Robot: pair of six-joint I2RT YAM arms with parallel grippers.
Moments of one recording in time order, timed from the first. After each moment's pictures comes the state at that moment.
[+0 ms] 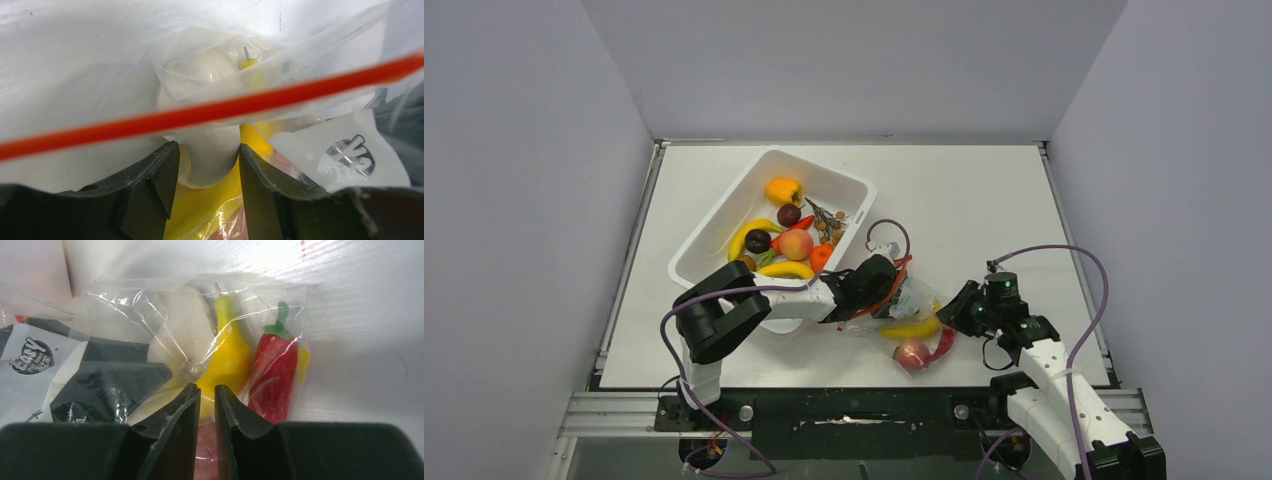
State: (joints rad) left arm -1.04 1.89 1.03 0.16 0.05 -0.99; right arm 0.21 0.75 0.34 -0.45 -0.23 0.77
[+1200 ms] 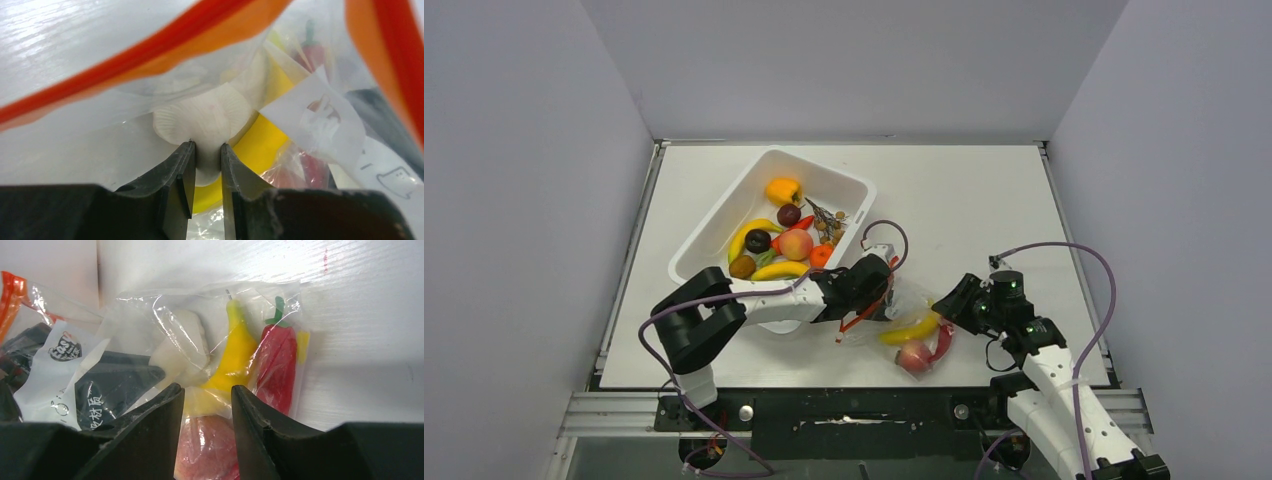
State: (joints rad) left arm -1.05 1.79 1.03 -0.05 -0.02 -0.85; right arm 0.21 0.69 0.38 -0.49 -0.24 0.75
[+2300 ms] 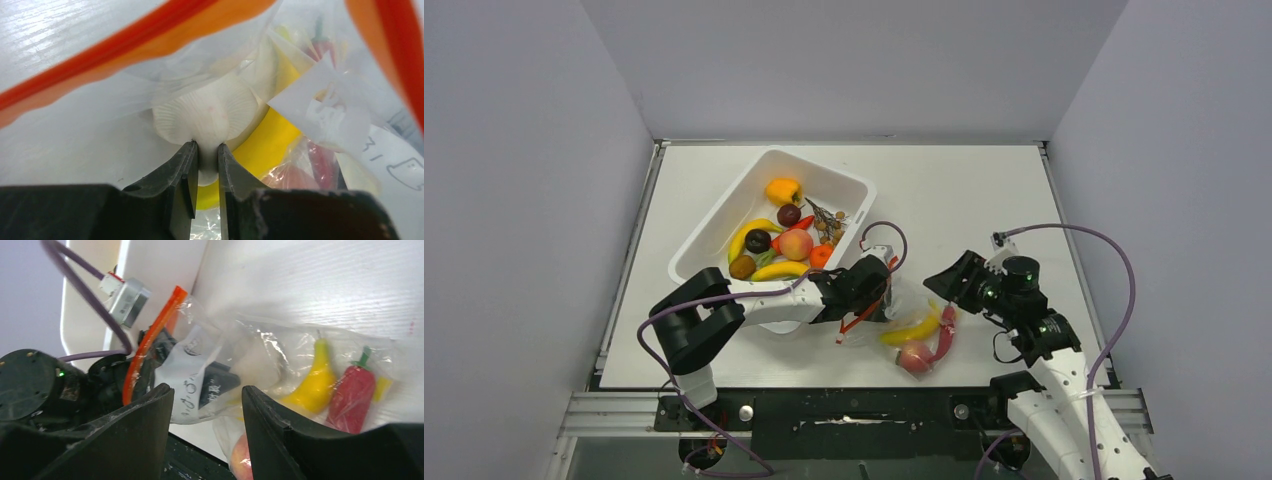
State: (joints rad) left arm -1.05 1.77 1.02 -0.07 -0.03 -0.83; right arm 0.22 0.63 0.52 -0.45 -0.35 0.75
